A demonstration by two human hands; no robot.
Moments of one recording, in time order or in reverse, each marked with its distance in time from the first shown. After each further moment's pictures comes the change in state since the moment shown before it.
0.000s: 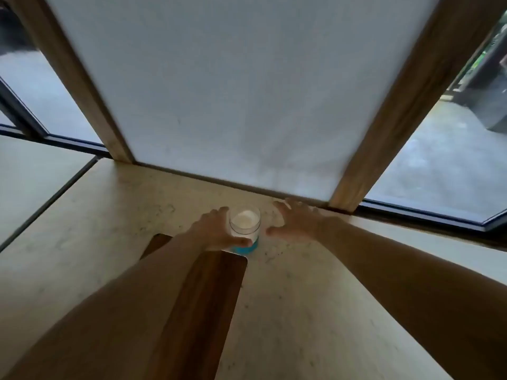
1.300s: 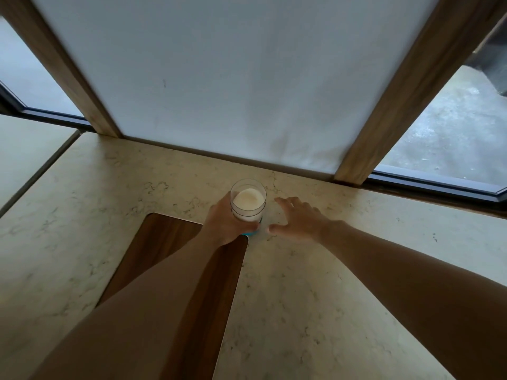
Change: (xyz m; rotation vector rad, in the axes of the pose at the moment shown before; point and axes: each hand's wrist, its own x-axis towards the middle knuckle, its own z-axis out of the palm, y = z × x) left_hand 0.012 -0.010 0.063 -0.332 0.168 0.086; right_hand 0.001 0.003 0.058 0.108 -0.015 0.029
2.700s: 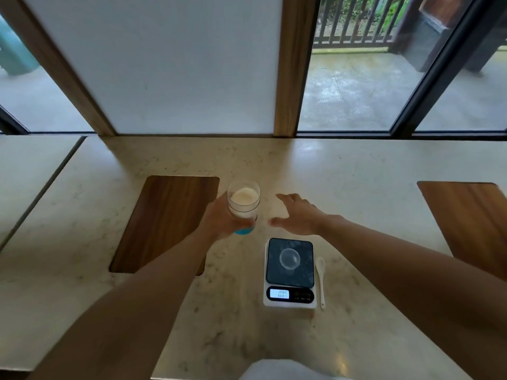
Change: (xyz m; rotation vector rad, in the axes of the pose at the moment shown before) left_hand -0.273 0.106 0.028 0.051 -0.143 0.135; right_hand -0.319 0.028 0.086 0.216 0.130 0.098
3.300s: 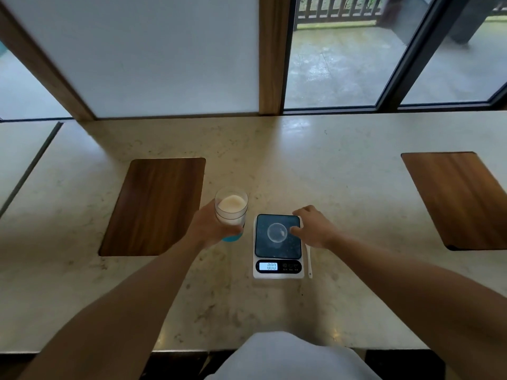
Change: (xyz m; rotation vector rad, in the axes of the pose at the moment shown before) left_hand -0.057 -0.019 0.031 0.005 -0.078 -0.069; right_hand -0.063 0.072 0.062 0.085 0.022 0.126
